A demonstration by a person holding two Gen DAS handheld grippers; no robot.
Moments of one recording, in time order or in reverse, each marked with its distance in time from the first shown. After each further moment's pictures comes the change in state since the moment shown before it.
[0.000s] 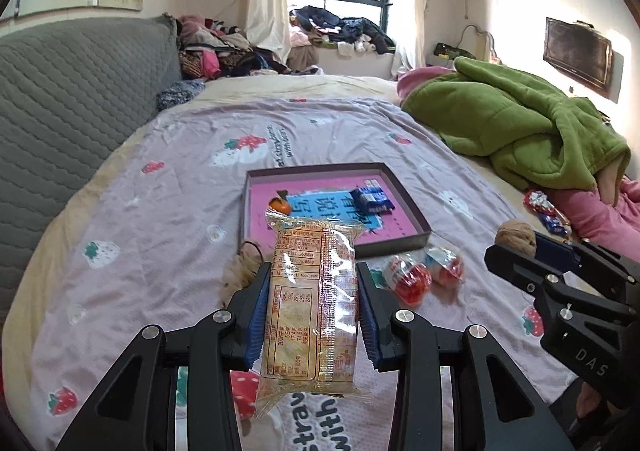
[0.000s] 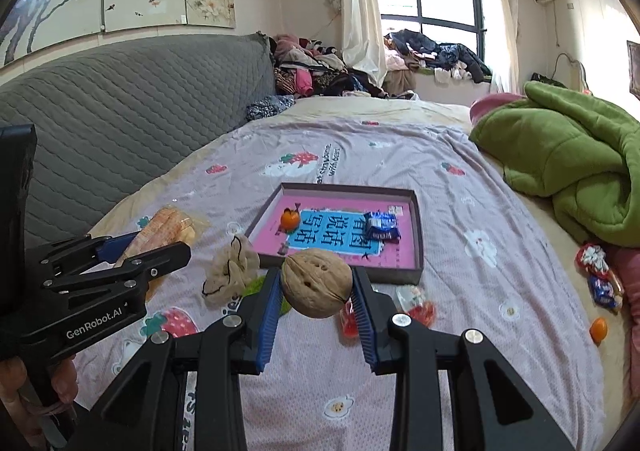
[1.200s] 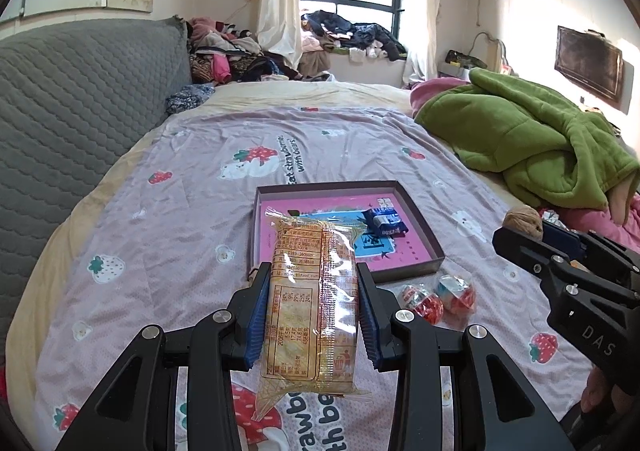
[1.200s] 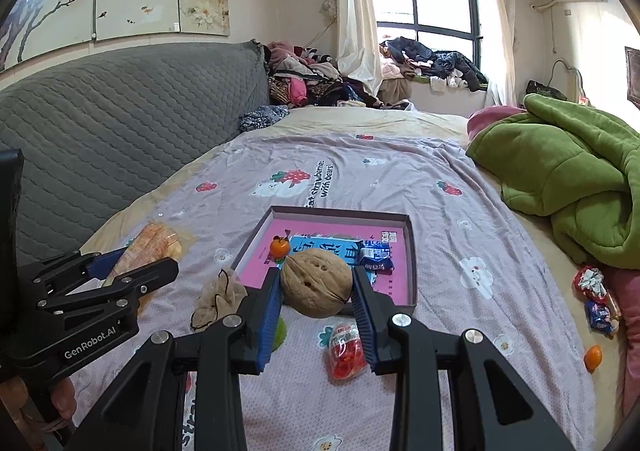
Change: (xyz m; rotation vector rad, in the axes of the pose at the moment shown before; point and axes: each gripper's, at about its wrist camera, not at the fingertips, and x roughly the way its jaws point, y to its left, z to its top) left arm 0.019 0.006 0.030 -0.025 -0.015 0.031; right arm 0.017 -0.009 0.039 0.000 -0.026 -0.019
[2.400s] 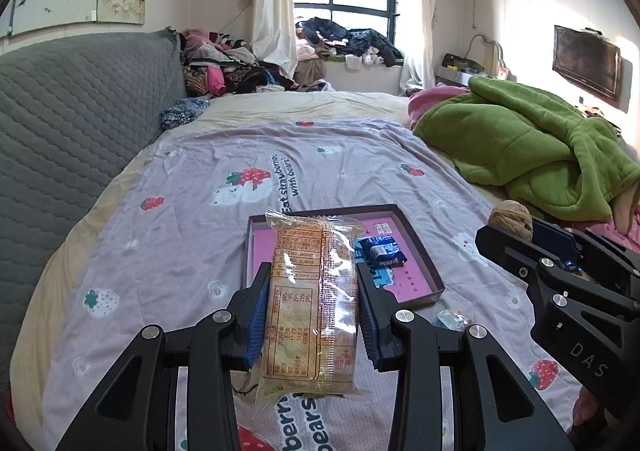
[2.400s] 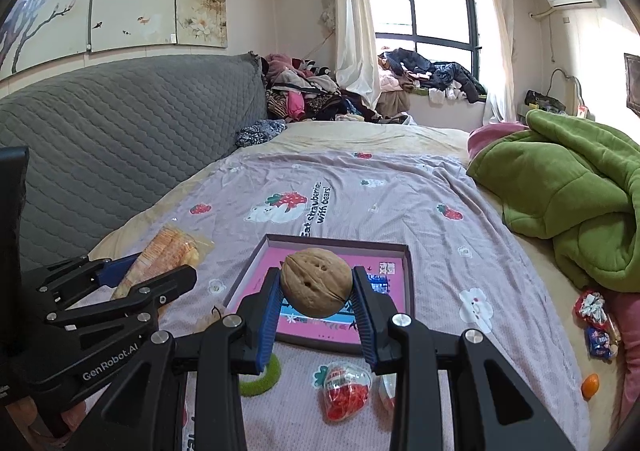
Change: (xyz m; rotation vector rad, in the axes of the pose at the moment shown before) left arm 0.019 -0.011 0.044 0.023 -0.022 0.001; right arm 0.020 -0.003 0.040 -0.007 -0.041 -0.004
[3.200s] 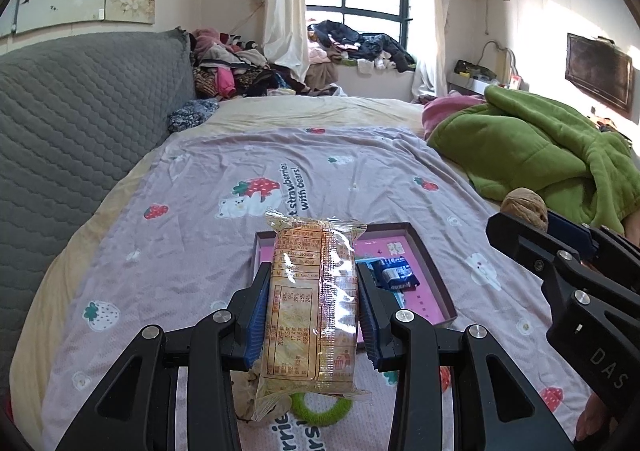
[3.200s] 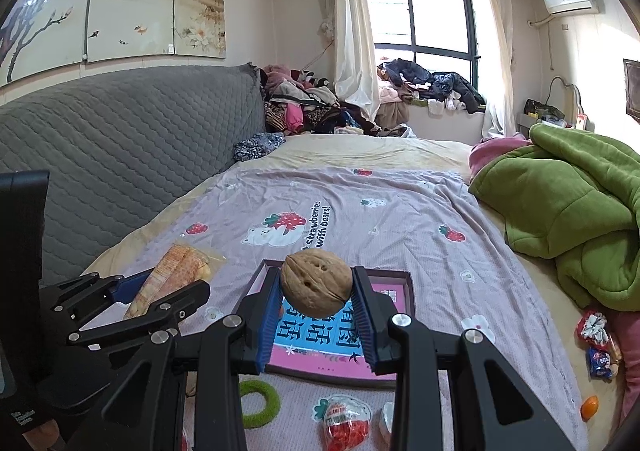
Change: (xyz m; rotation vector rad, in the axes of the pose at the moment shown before) left arm 0.029 0.004 0.029 -0.033 -0.009 0.036; right arm 0.017 0.000 0.032 0.004 -0.038 -0.006
